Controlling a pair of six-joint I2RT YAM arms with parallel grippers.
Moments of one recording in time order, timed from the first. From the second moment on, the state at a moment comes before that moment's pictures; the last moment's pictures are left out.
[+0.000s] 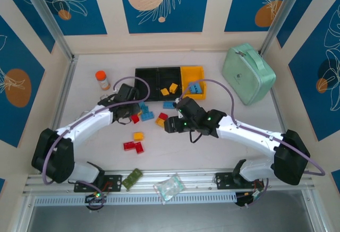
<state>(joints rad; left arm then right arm) -0.50 1.41 0.95 -0.54 -0.18 -0.75 0.88 1.31 0.92 -0.48 -0.08 0.65</state>
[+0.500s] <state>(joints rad) -0.48 1.81 1.39 -0.57 -0.16 -0.62 0.79 1.38 0.99 -0.47 -0.07 0.64</state>
